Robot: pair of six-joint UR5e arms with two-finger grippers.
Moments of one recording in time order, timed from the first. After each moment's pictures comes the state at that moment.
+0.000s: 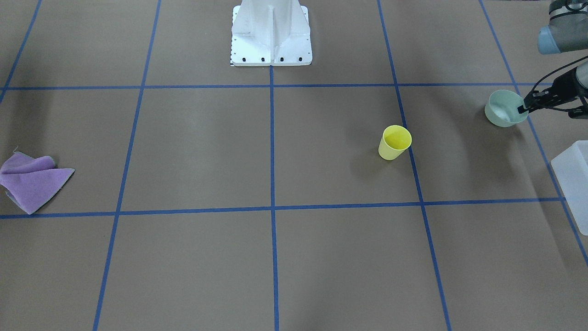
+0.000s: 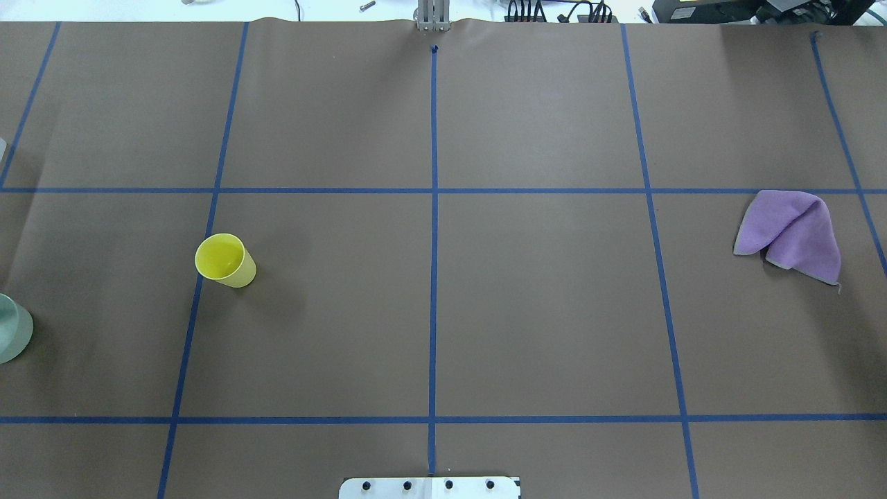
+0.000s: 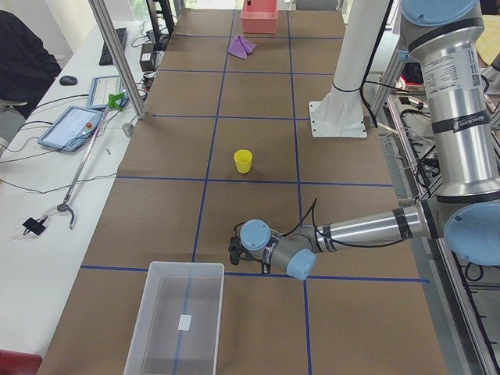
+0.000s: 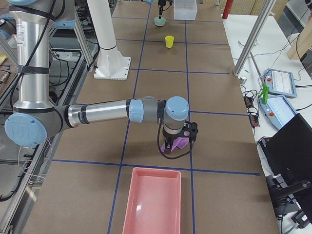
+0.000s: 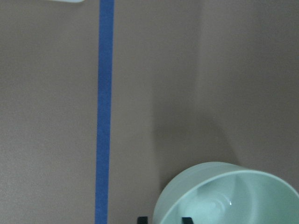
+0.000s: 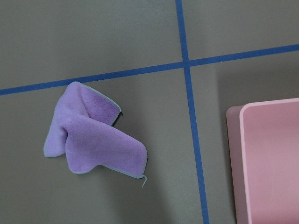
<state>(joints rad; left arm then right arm) -1.17 -1.31 -1.48 -2.27 -2.50 -0.57 1.55 -1.64 1.81 -1.77 2.44 0.14</state>
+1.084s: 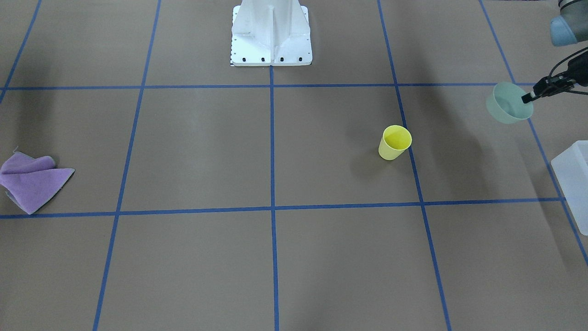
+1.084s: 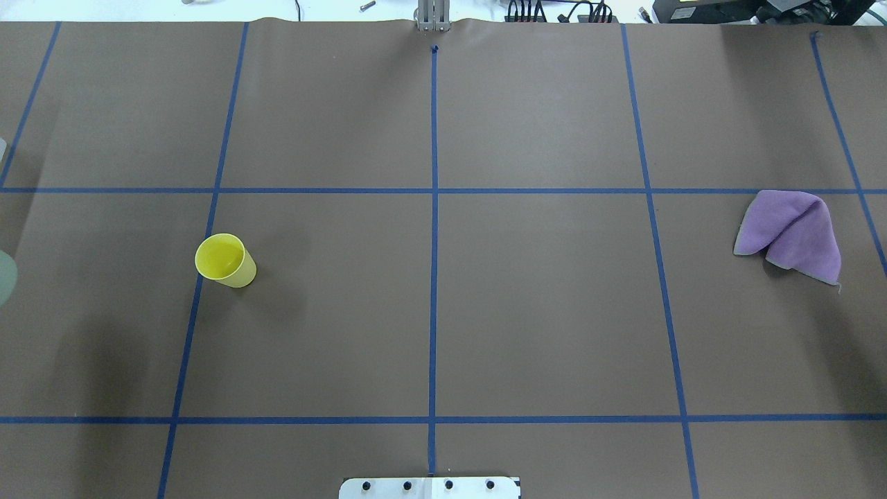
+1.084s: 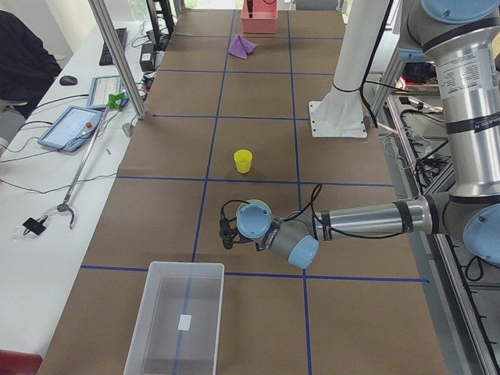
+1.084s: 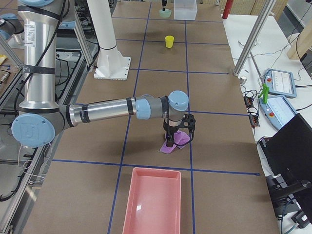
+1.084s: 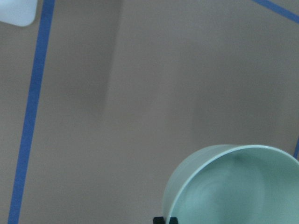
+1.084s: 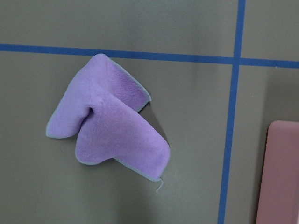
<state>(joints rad) -1.38 -1.32 -1.62 -2.22 -2.70 -0.73 1.35 -1.64 1.83 -1.63 2.33 0.17</state>
